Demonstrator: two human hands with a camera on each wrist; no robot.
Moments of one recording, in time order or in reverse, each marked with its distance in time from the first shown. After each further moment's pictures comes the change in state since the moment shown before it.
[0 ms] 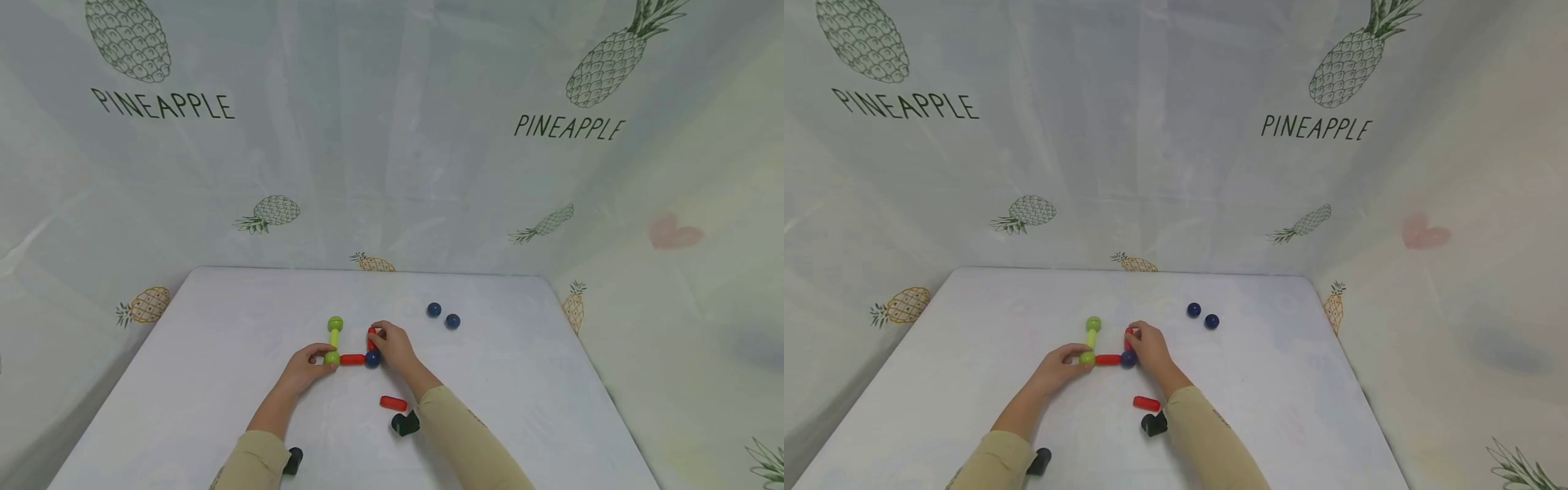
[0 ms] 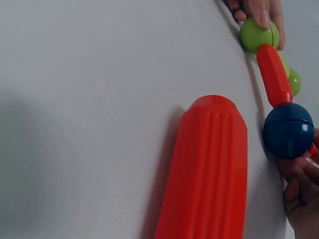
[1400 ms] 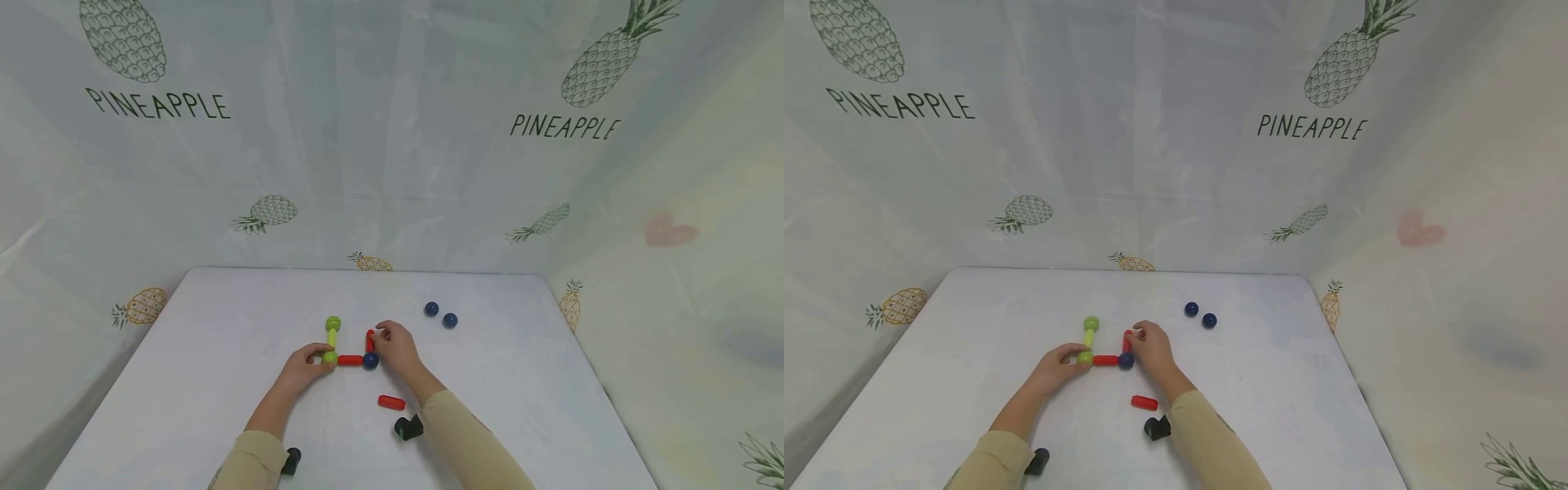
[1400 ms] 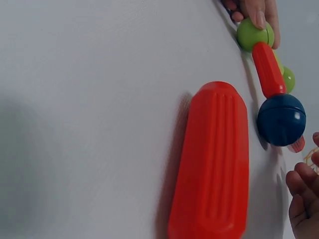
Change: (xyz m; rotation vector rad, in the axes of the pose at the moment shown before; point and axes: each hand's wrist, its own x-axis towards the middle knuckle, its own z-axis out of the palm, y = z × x) left_hand 0.006 -0.007 0.001 0.014 -0.006 -0.003; right_hand -0.012 0.004 -0.008 0.006 0.086 -0.005
